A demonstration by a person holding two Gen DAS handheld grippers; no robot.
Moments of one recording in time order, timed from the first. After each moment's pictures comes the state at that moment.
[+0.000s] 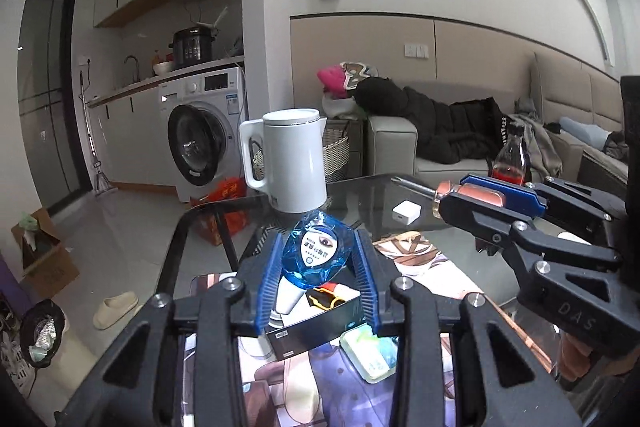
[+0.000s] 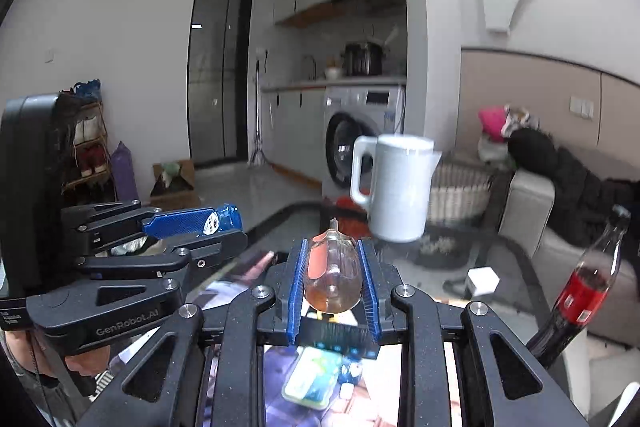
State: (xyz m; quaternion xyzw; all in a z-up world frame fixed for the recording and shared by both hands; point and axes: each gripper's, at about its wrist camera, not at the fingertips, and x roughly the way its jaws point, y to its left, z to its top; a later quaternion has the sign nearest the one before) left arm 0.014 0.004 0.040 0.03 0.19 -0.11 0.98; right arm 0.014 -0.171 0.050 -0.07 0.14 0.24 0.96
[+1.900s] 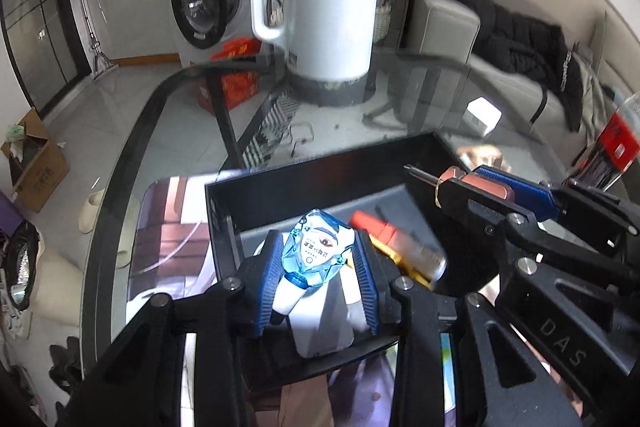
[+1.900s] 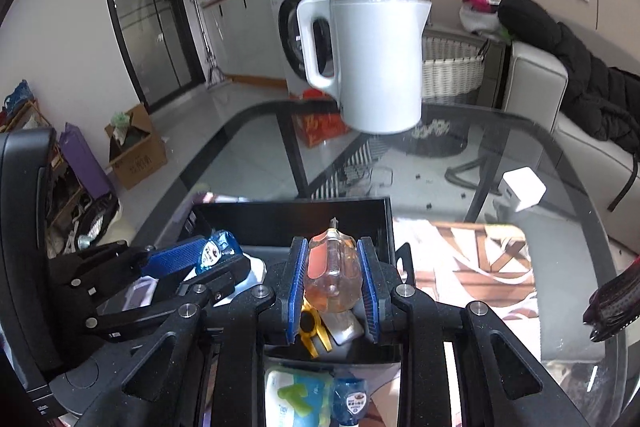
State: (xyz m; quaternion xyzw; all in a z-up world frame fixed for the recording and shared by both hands) left arm 0.172 -0.004 -0.072 0.00 0.44 -0.05 0.89; right arm 0.206 -0.132 -0.050 -0.03 0.40 0.17 0.90
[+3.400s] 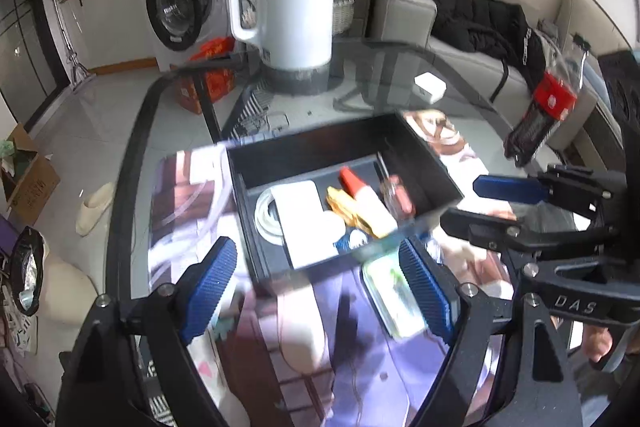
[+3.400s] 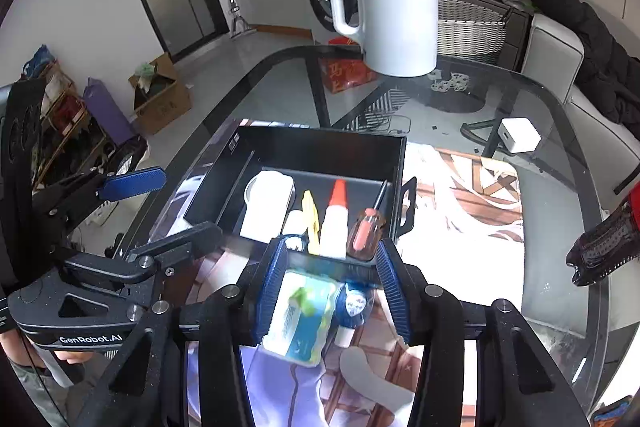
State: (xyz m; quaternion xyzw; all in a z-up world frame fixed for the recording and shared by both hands) left arm 0.097 0.002 -0.037 0.01 0.46 -0.10 0.88; right arm 0.132 -0.155 -0.029 -0.06 0.47 0.22 0.85
